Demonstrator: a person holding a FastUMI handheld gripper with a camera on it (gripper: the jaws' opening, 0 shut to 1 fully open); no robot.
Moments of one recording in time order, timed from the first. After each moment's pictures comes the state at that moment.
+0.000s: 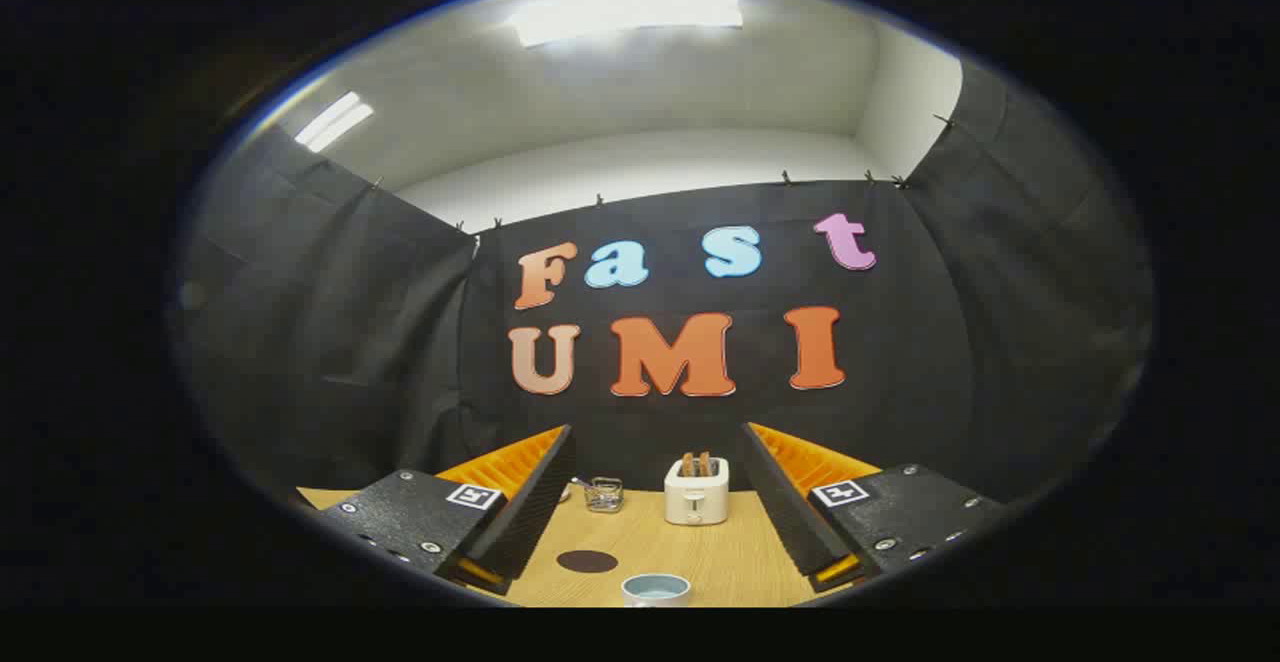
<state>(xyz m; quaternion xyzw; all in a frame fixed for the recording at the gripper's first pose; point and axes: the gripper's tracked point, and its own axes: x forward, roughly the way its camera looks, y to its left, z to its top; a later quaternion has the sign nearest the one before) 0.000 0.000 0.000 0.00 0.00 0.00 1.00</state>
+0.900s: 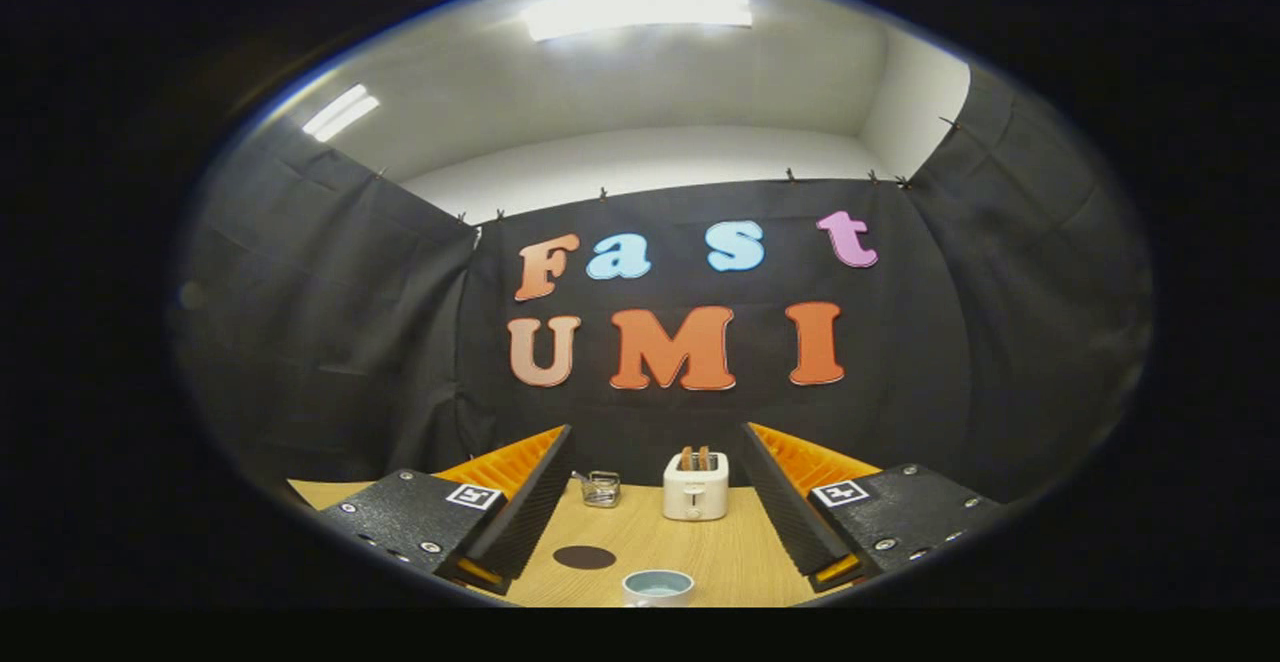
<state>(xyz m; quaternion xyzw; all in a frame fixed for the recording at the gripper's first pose) -0.001 0.015 -0.025 -0.01 0.01 0.00 1.00</state>
